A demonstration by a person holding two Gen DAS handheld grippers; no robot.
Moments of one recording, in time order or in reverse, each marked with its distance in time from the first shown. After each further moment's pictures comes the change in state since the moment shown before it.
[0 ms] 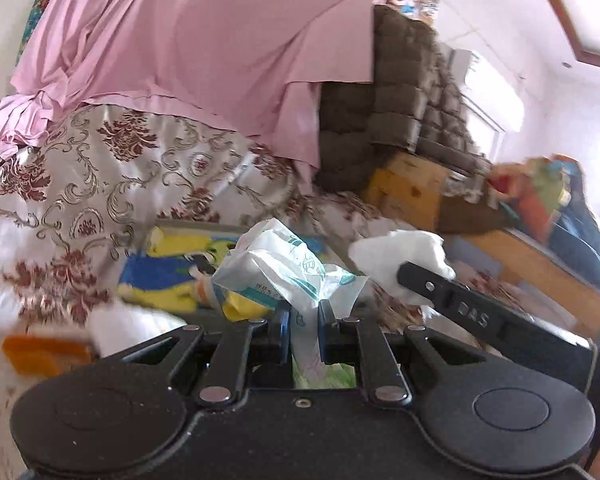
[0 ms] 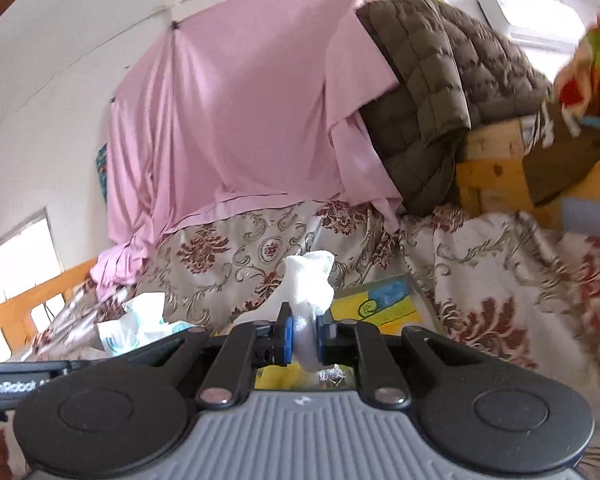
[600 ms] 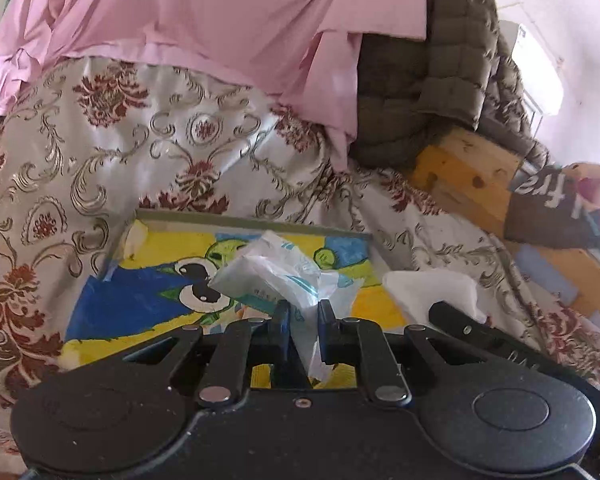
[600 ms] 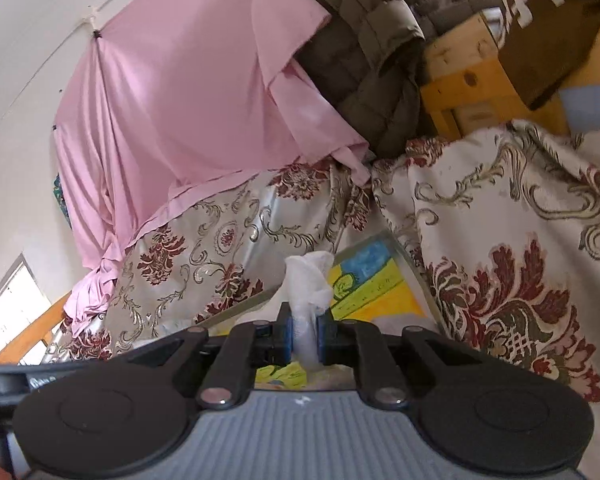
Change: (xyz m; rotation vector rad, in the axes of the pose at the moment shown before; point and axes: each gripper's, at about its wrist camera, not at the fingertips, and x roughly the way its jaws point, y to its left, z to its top) left arm 0.162 0.037 0.046 -0.040 0.137 0.034; right arm 0.098 -0.077 -0.013 0.226 0.094 -0.003
